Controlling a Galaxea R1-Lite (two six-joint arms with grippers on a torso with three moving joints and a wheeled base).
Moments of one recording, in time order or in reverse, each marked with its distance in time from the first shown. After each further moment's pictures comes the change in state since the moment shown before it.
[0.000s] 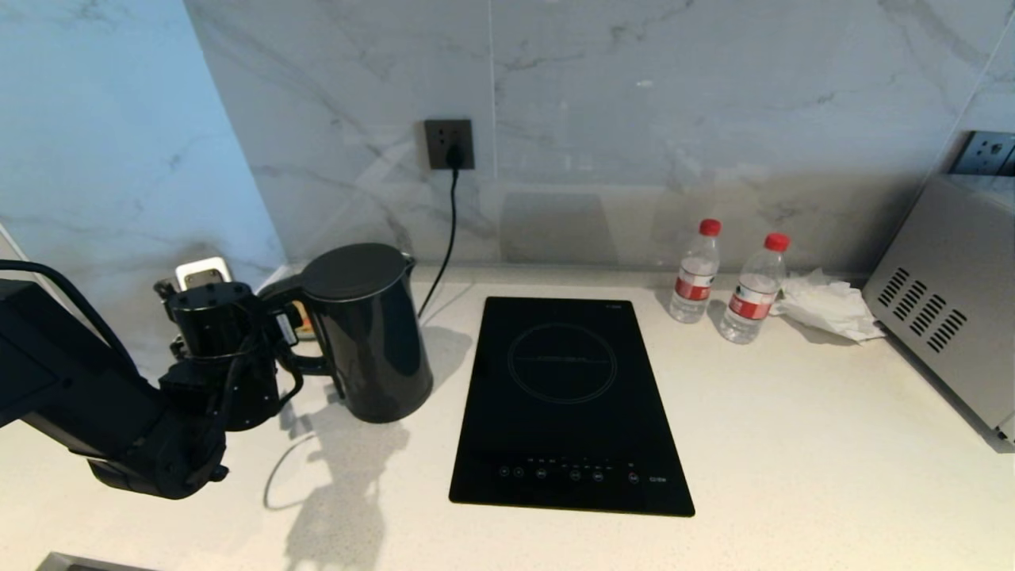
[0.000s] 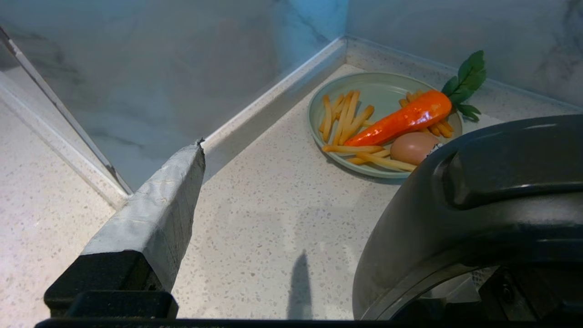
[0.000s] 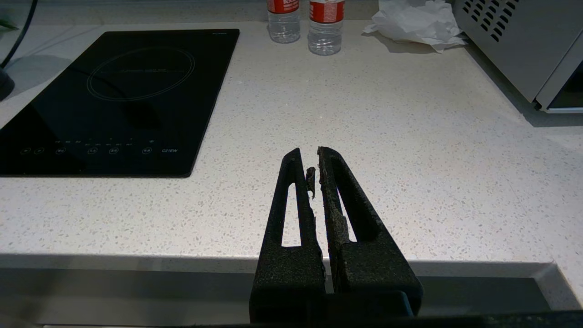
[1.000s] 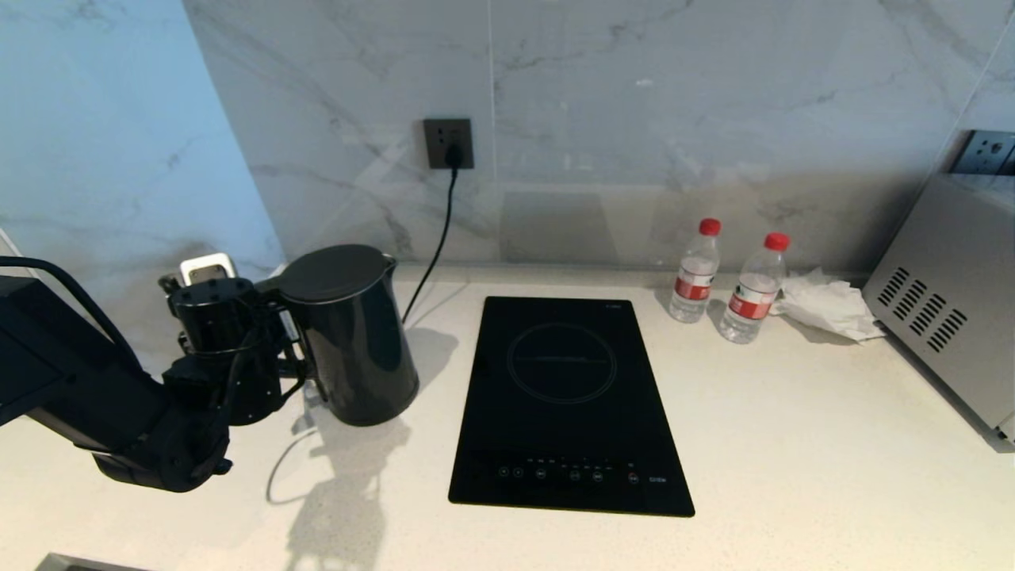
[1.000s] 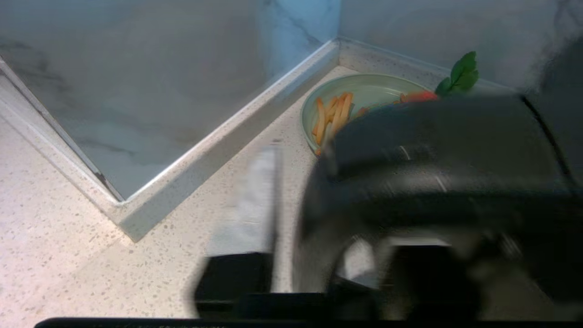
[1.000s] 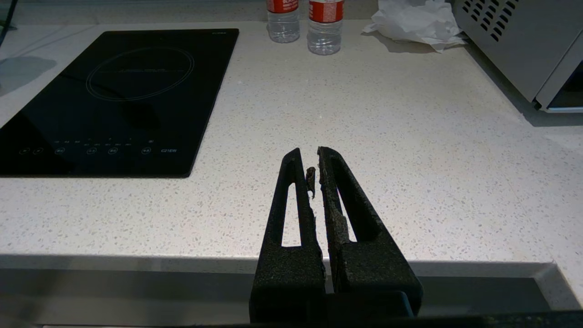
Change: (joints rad) left arm 0.008 0.003 -0.024 0.003 -0.002 0.010; right arm 0.000 0.000 0.000 0.000 0.000 0.000
